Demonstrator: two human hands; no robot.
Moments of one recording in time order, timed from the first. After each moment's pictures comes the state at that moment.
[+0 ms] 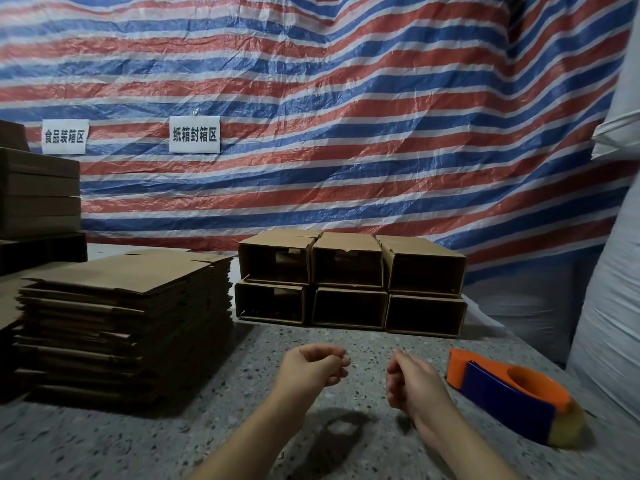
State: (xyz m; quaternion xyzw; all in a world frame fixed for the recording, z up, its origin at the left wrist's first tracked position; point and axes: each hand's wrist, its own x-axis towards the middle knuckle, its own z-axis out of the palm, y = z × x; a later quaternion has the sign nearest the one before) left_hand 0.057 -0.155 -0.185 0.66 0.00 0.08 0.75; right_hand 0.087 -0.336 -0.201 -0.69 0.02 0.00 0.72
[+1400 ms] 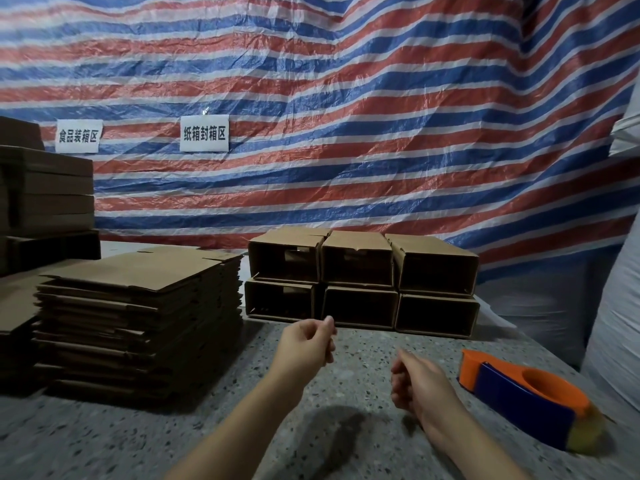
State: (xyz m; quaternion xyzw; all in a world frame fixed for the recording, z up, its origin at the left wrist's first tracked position) left_hand 0.065 -0.134 -0.166 0.71 -0.01 0.15 0.69; right_hand 0.082 -0.328 -0.196 -0.69 0.02 0.02 0.72
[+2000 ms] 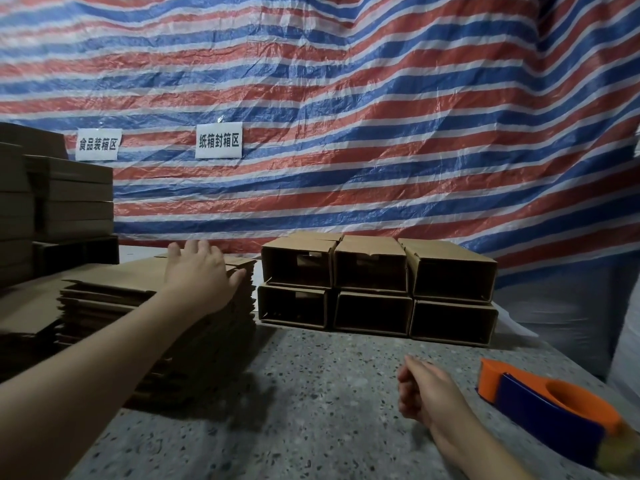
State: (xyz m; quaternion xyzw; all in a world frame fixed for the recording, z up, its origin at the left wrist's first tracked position) left_hand 0.076 0.024 -0.063 0.94 0.19 0.23 -0.16; right_hand 0.082 -0.316 -0.193 -0.68 0.00 0.03 0.73
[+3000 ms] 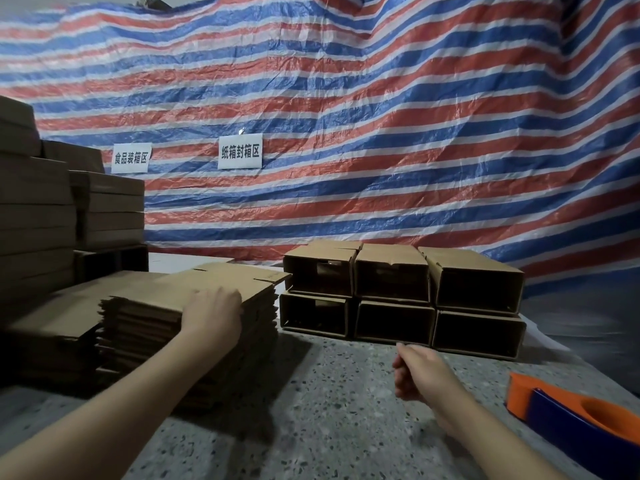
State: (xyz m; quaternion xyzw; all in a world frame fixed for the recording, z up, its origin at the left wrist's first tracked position) left_hand 0.045 0.025 -0.091 0.95 0.17 0.24 -0.12; right_hand 0.104 -0.282 -0.168 -0.77 -0.06 0.03 0.64
